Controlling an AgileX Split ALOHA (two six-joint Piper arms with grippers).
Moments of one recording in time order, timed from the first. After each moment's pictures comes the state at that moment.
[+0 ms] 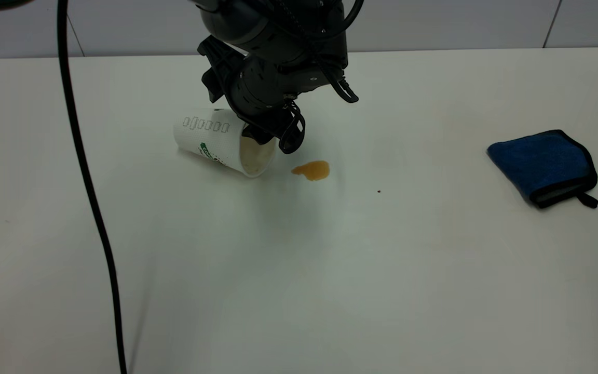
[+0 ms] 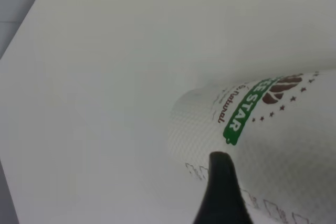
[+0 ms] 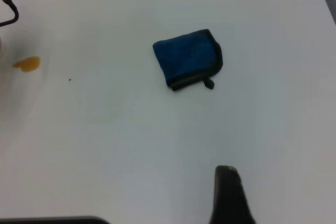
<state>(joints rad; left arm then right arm) -0.71 2.59 -1.82 1.01 0.83 -0.73 -0.01 -0.02 -0.47 -0.05 1.12 0.11</state>
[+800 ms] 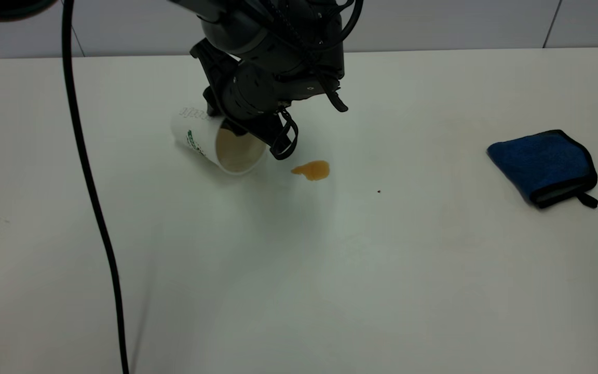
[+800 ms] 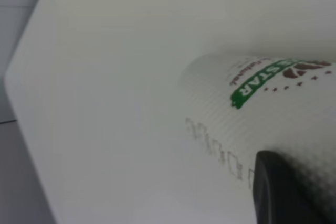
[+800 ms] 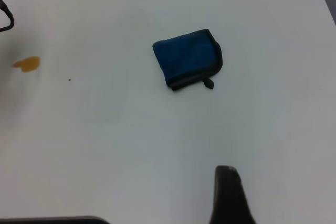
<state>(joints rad) -0.70 2.60 -1.82 1.05 0.91 -0.70 -0.01 -0.02 -0.47 -0.05 1.12 0.11</state>
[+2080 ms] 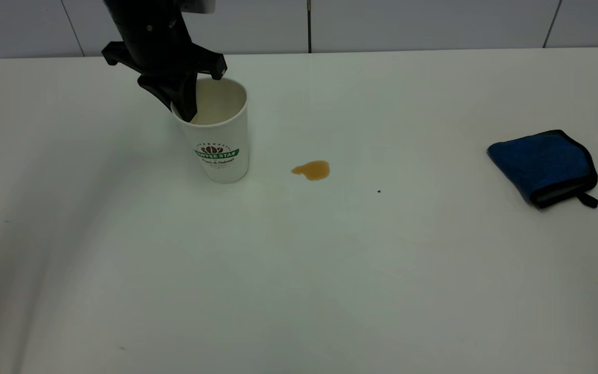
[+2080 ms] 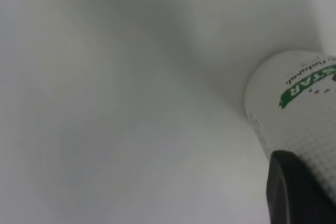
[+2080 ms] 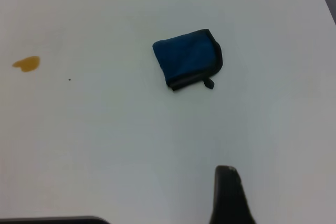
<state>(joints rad) -0.28 2.42 -1.82 -0.10 0.74 0.13 -0.01 -0.02 -0.47 -0.05 1.12 0.11</state>
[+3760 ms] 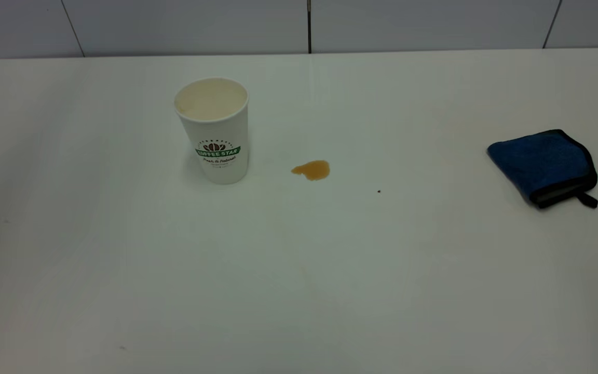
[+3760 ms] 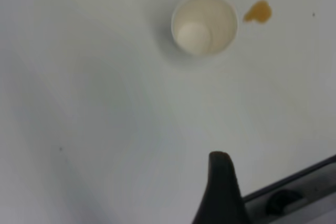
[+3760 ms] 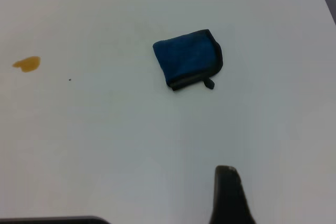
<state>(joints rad) -0.30 1.52 -1.57 -0.09 1.17 0.13 -0.01 -0.02 -0.47 -0.05 1.12 0.11</state>
